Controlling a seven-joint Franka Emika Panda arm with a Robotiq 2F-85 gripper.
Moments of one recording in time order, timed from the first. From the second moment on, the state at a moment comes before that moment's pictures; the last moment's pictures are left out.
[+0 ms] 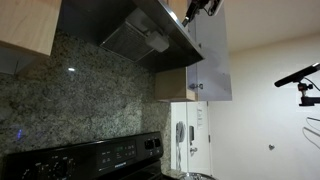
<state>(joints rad) -0.15 0.43 -0.11 -0.59 0.36 1.59 -0.82</state>
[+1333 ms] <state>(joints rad) -0.12 0.48 -0.14 -0.59 0.30 1.84 -0.59</state>
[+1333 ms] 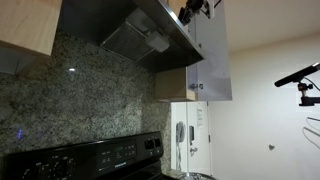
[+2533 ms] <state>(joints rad) -0.20 0.50 -0.12 -0.58 0.35 1.87 -0.58</state>
